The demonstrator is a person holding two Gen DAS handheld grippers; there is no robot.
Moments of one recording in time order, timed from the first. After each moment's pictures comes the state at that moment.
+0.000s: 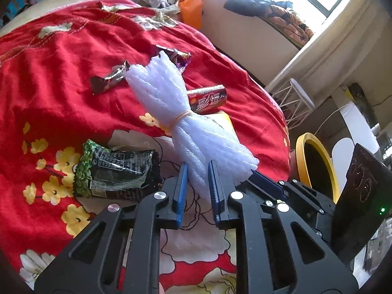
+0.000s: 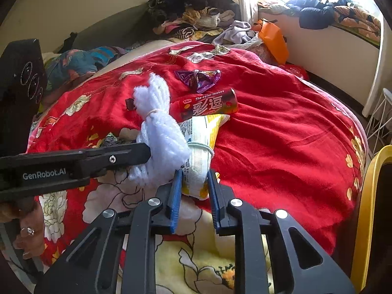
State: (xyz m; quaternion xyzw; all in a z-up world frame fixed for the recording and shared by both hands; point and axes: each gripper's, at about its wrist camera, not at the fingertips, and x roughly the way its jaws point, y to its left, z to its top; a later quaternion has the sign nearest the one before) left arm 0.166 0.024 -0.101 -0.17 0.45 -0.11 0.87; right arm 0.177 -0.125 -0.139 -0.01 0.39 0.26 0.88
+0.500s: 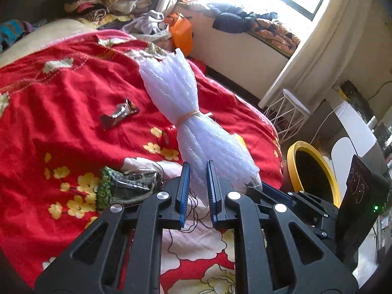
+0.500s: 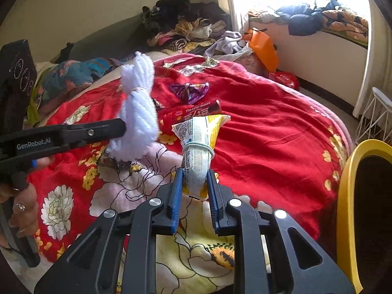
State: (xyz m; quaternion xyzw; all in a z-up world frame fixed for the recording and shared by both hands) left arm 0.148 0.026 -0.064 -0.13 0.39 -0.11 0.90; right arm 0.155 -0.149 -0.120 0.00 0.36 0.24 0.90
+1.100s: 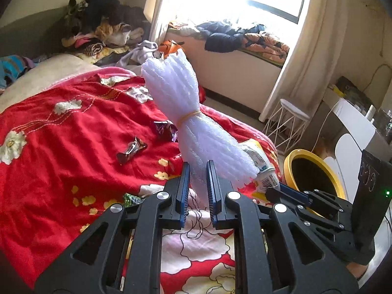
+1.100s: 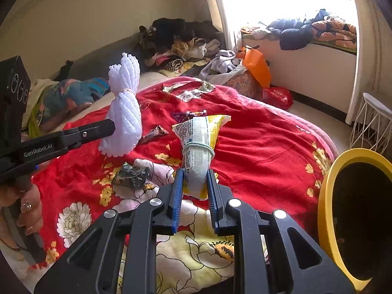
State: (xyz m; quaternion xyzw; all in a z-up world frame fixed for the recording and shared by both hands) left arm 0.123 0.025 -0.022 -0.08 0.32 -0.11 0.94; right arm 0.129 -0.161 -0.081 0.03 0.32 0.23 0.92
